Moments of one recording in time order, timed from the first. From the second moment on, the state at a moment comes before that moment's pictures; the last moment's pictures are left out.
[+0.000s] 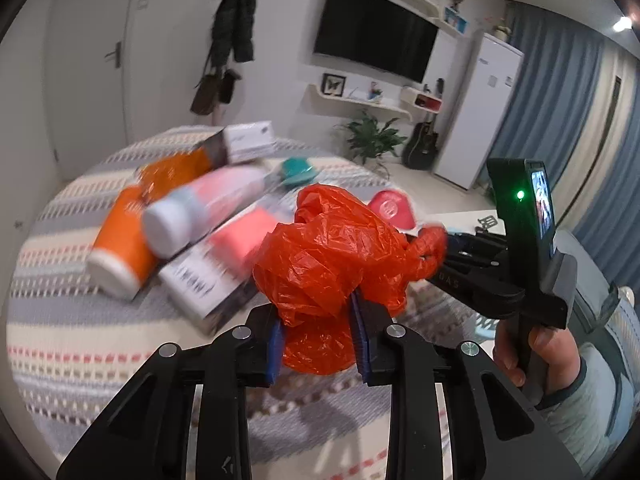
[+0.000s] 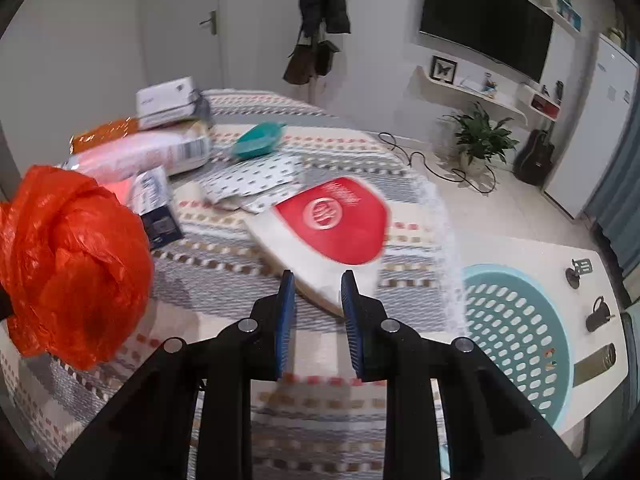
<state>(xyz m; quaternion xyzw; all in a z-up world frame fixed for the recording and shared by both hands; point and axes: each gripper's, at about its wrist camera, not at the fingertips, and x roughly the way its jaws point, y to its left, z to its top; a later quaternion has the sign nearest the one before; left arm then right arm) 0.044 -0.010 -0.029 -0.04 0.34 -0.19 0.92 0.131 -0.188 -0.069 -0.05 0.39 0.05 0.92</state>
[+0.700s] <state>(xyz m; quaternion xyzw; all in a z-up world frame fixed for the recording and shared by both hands) 0.045 0.007 -0.026 -0.05 0.34 -0.17 0.92 0.204 -0.211 -0.090 0.13 0.45 0.08 0.88</state>
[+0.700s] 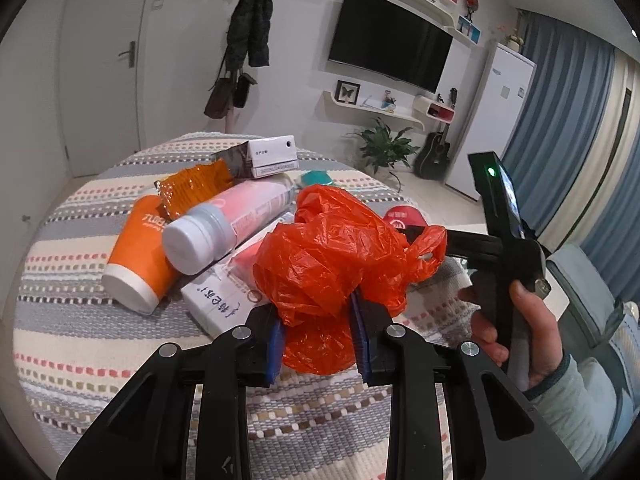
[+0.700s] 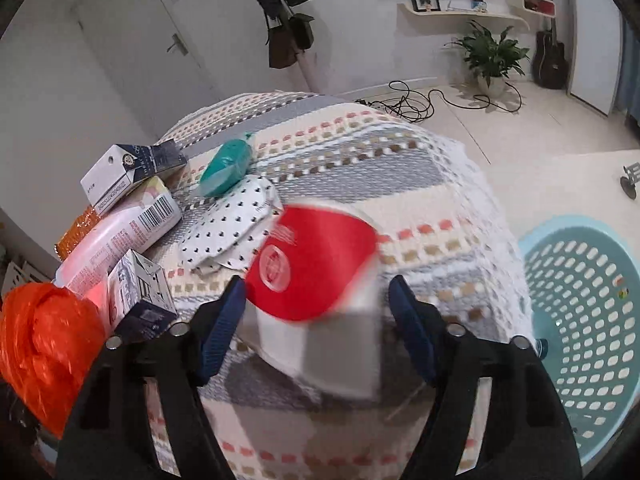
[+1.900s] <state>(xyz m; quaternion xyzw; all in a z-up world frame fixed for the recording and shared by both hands) 0.145 -0.227 -0.053 0.03 0.39 -0.32 0.86 0.130 -0.416 -0.122 0.19 0.40 -0.13 0.89</state>
